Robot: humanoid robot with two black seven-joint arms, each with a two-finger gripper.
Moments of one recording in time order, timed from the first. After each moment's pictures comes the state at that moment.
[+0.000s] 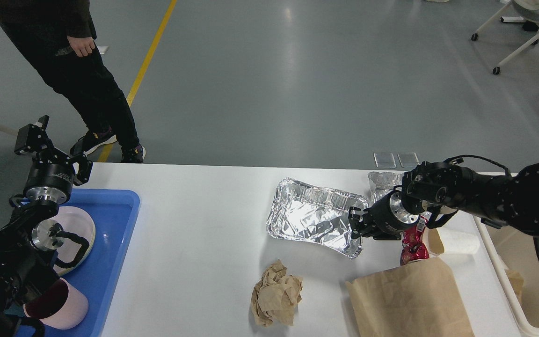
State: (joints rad) left arm -0.78 0.23 -0.69 -0.07 -0.02 -0.45 -0.61; right arm 1.40 -0.16 -1.05 0.78 0.03 0.57 0.07
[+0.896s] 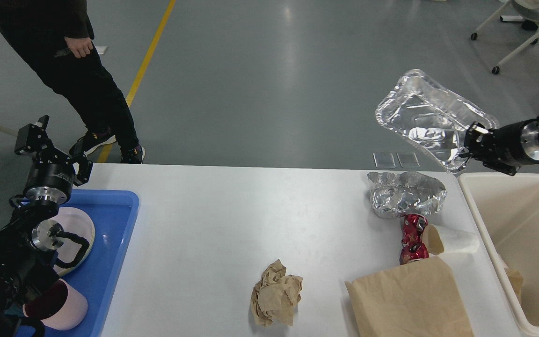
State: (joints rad) left arm -0.78 0.23 -0.69 -0.07 -0.02 -0.45 -0.61; right arm 1.47 -0.57 -1.12 0.65 0.24 0.53 0.07
